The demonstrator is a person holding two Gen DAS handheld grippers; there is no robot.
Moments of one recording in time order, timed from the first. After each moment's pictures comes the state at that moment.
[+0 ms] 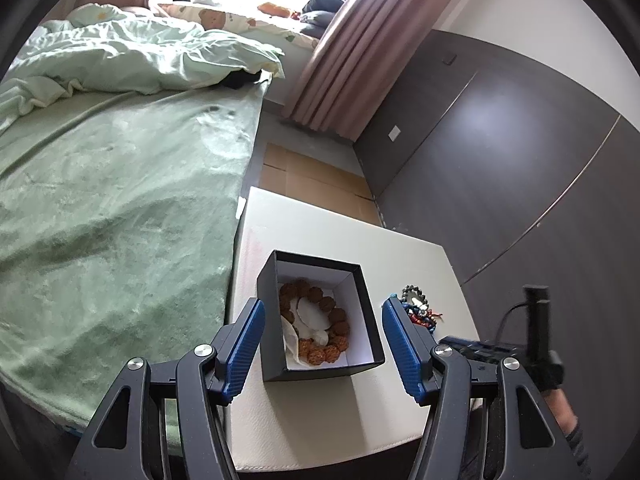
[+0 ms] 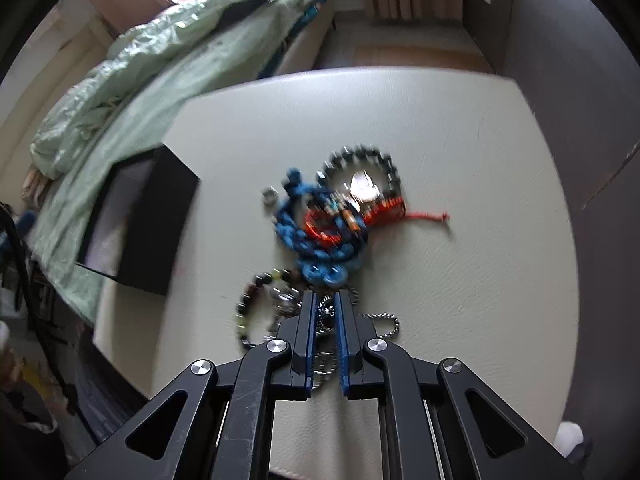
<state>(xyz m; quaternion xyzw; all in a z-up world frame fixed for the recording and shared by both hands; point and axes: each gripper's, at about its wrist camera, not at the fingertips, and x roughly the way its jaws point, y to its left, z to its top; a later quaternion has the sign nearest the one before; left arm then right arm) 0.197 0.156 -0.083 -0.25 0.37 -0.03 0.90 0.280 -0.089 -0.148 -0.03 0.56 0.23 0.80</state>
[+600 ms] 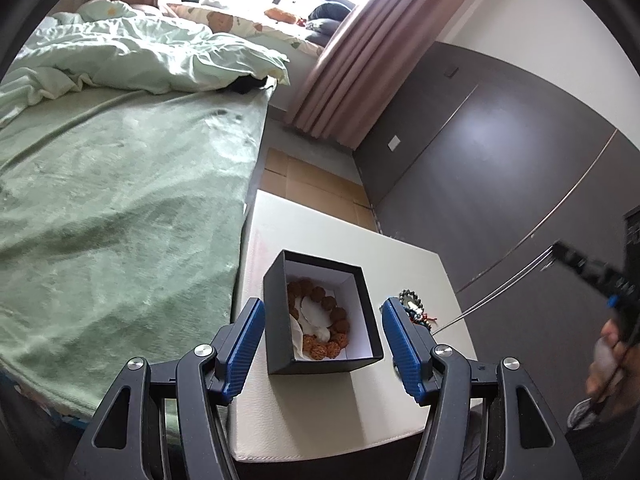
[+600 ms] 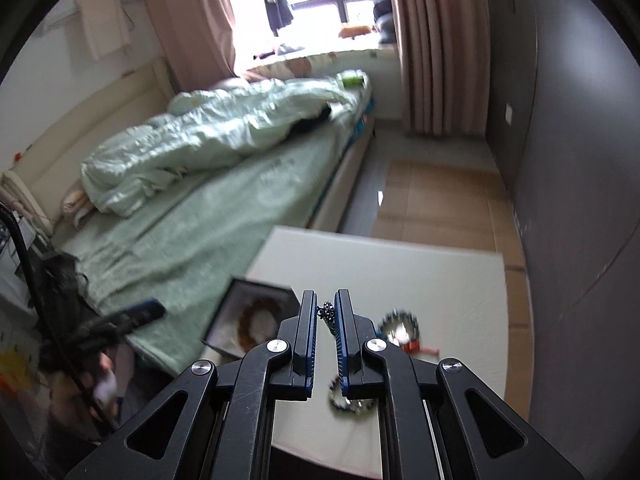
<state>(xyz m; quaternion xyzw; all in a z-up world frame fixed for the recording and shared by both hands) 0.179 0.168 -0.078 -0.27 0.35 -0.03 0.90 0.238 -0.062 0.046 -0.04 0.39 0.29 0.87</state>
